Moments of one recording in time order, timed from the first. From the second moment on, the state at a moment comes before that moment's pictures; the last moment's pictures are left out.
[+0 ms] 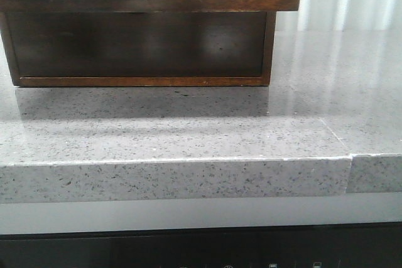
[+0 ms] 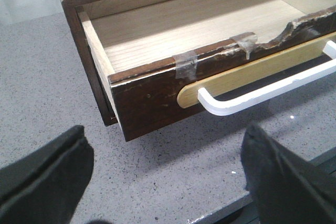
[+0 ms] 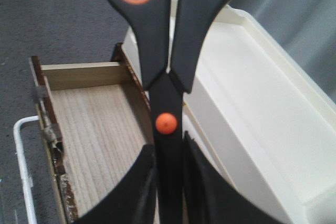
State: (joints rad) left arm -0.37 0.51 -0.83 -0.03 0.77 0.11; right arm 0.42 1.38 -1.90 0.56 1.03 -0.91
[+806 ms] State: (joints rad) left arm -0.37 0.51 -0.83 -0.03 0.77 0.11; right arm 0.52 1.70 -1.90 0.38 1.17 -1.01
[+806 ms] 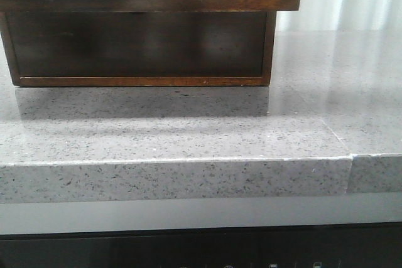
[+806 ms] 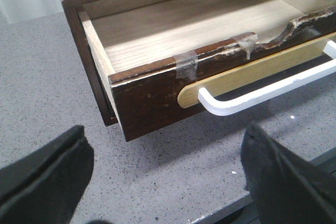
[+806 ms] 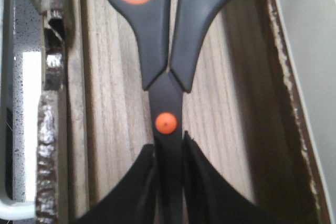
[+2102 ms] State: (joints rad) left arm -0.37 0.51 -0.83 -0.03 0.77 0.11; right arm 0.55 1.57 -1.91 0.24 1.17 -0.47
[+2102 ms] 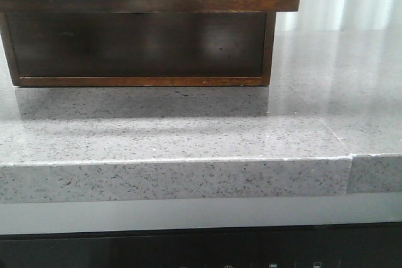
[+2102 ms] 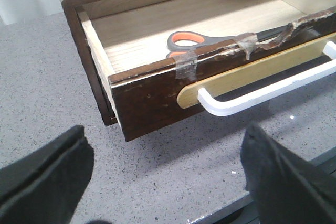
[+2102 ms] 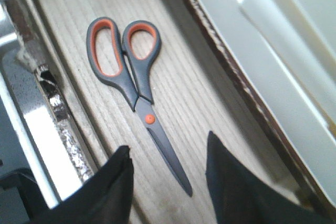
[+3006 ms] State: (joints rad) left arm -0.37 0.51 -0.83 -0.03 0.77 0.11; right arm 0.55 0.76 -1.17 0.02 1.01 -0.03
